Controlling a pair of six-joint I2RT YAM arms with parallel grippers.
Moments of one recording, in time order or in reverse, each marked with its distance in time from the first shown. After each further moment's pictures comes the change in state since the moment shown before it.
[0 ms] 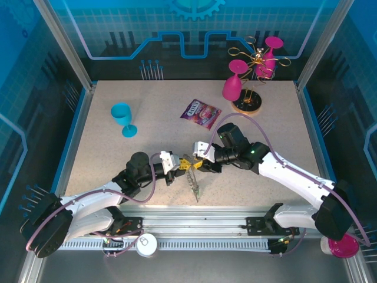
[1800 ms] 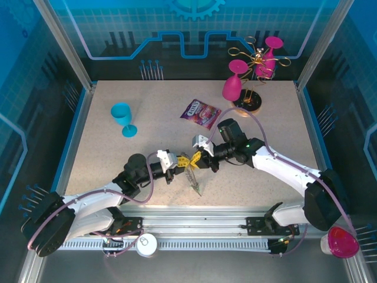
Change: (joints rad) left arm 0.005 0.016 -0.033 0.133 -0.040 -0.051; right arm -0.091 0.116 -0.018 0.132 -0.283 0.146
